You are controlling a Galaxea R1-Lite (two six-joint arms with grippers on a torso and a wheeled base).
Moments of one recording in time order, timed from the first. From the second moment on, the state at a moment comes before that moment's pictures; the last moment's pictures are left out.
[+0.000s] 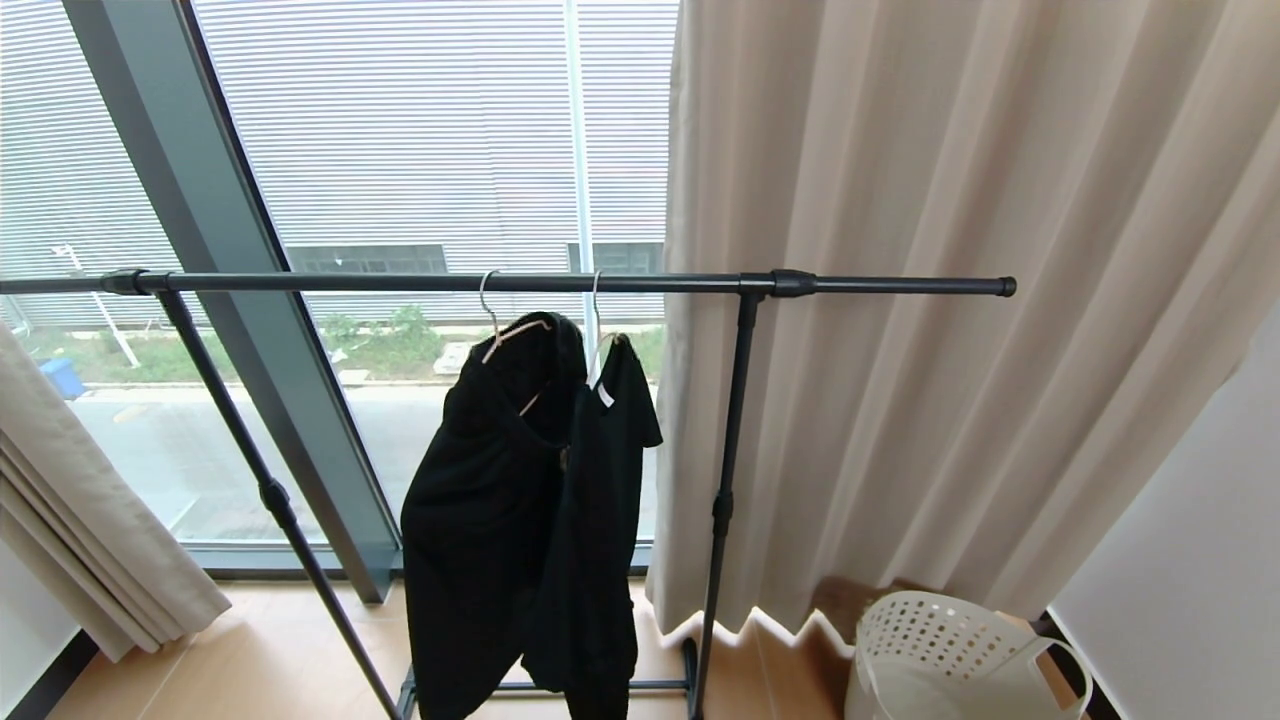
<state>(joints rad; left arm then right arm) -0.35 0.35 -0.01 0.02 0.05 -0.07 0.25 0.23 -0.02 0.05 -0.12 0.03</state>
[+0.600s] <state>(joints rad) -0.10 0.25 -0.01 0.02 0.05 0.00 0.14 0.21 -0.02 0.05 -0.12 0.00</state>
